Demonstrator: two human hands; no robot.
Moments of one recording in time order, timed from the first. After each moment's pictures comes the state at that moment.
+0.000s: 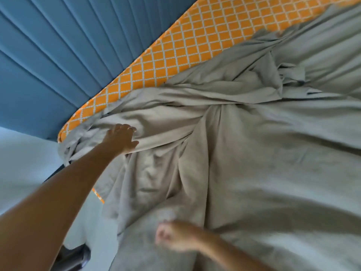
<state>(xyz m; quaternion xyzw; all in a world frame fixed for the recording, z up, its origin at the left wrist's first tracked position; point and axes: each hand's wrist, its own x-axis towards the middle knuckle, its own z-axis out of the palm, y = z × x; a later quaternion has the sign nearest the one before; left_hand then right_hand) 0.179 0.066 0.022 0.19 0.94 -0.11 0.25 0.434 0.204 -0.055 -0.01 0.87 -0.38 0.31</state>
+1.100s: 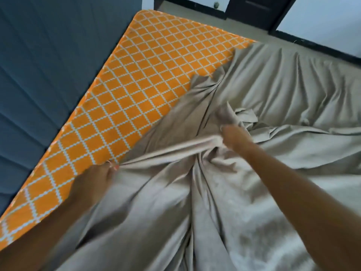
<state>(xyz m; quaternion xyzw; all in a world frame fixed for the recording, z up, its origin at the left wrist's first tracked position) -0.084 0.196 -0.069 0.38 0.91 0.10 0.14 0.130 0.514 0.011 0.40 0.90 0.03 0.18</state>
